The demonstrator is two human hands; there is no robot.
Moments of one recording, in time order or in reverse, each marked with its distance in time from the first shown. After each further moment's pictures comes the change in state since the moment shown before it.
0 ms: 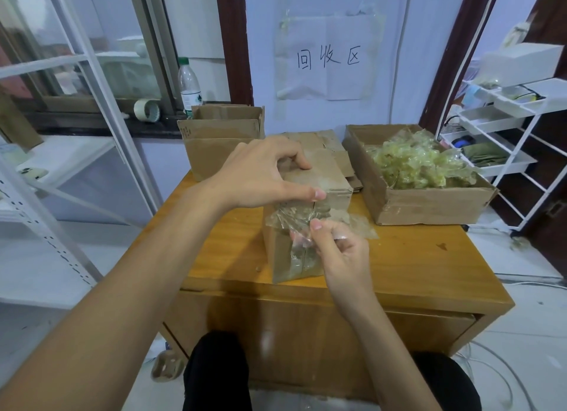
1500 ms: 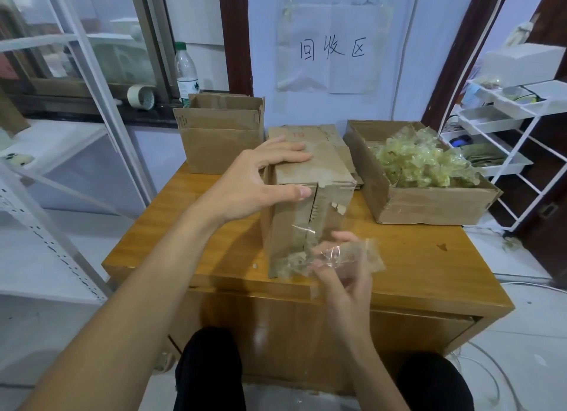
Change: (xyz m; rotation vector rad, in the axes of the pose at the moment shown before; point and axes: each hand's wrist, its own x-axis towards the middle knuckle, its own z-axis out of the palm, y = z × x) left_hand -0.017 -0.037 0.029 -0.508 0.026 0.040; right_hand -0.039 0.018 -0.002 0.168 0.064 0.040
